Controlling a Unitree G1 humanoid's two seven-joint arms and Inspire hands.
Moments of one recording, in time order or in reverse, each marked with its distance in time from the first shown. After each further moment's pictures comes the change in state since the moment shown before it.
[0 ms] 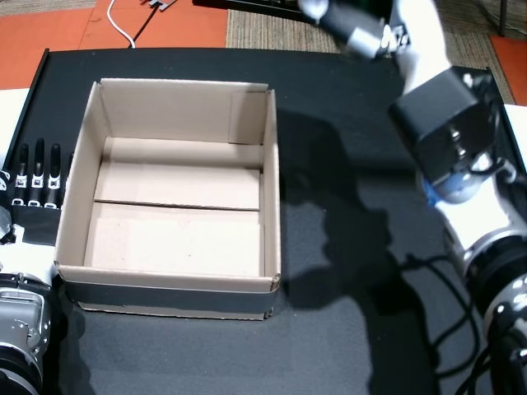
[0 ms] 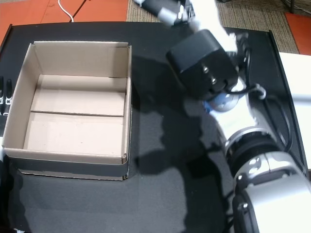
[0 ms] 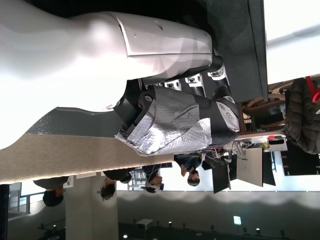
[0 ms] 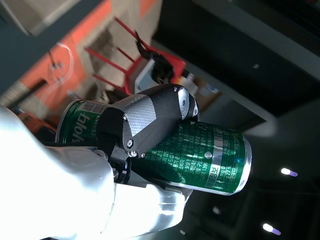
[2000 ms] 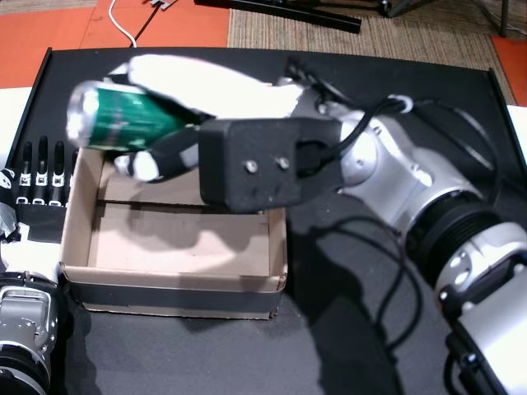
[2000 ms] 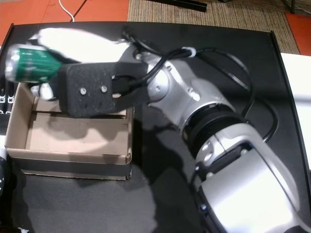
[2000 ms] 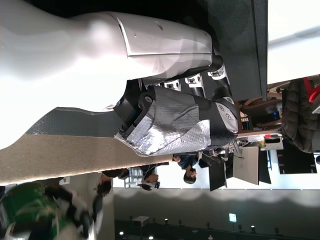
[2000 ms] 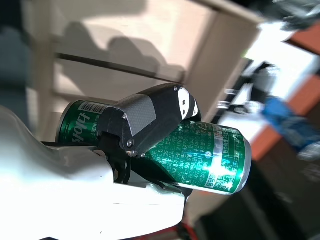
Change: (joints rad) left arm -0.006 -0.022 0.012 0.000 -0.005 -0.009 -0.003; right arm -0.151 0.115 0.342 0.087 -0.196 0.378 0.602
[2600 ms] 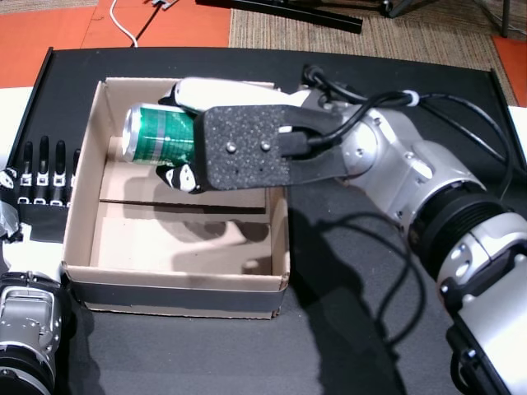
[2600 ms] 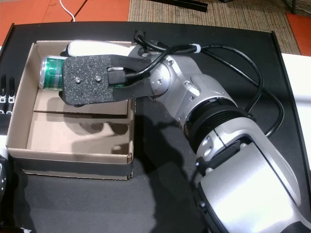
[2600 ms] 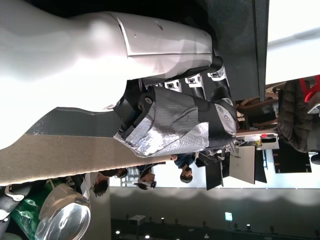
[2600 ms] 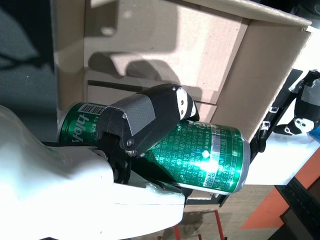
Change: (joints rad) left arm -0.004 -0.024 0.010 -0.002 -0.001 -0.015 -0.001; right arm -0.003 0.028 0.013 0.016 0.002 0.143 0.054
